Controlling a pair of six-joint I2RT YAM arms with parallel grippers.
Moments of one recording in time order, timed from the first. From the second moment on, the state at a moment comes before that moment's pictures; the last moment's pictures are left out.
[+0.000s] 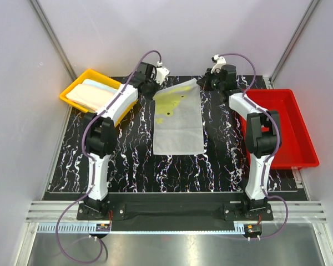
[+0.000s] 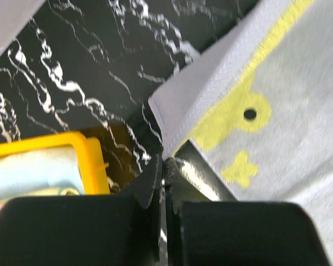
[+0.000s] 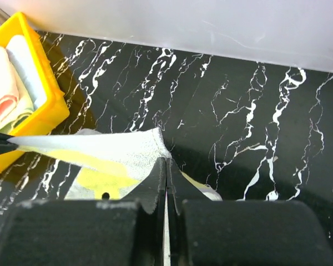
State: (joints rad) left arm -0.37 2.18 2.02 -0.63 0.09 0.35; right arm 0.18 2.09 1.61 0.19 -0.38 0.24
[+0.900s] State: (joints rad) left arm -0.61 1.78 1.40 -0.56 -0.14 0.36; right arm 0.18 1.66 0.98 0.16 -0.41 0.25
